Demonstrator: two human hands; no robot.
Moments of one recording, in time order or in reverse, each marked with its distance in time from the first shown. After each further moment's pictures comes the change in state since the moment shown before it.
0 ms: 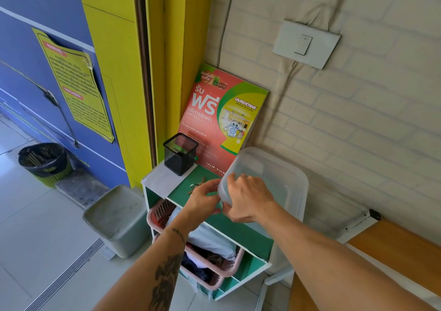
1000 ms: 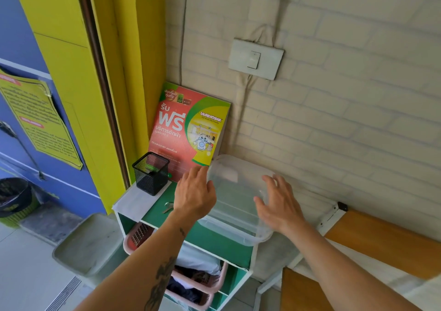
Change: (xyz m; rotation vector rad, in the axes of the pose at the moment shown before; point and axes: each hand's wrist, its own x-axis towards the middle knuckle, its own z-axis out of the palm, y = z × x) left_hand 0.024 0.051 0.039 0.983 0.284 0.484; right_hand -0.069 0.100 0.037 0.529 0.148 0.550
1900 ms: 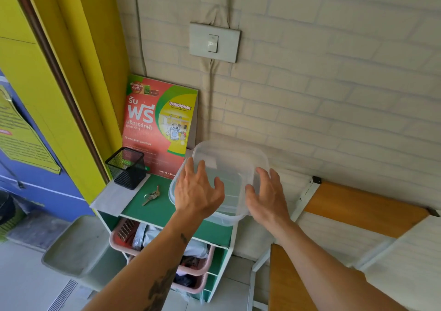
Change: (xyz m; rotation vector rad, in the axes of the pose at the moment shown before) left_hand -0.037 0.073 0.010 0.091 -0.064 -0.061; right_hand -0.050 0.009 -0.006 0.329 0.164 0.238
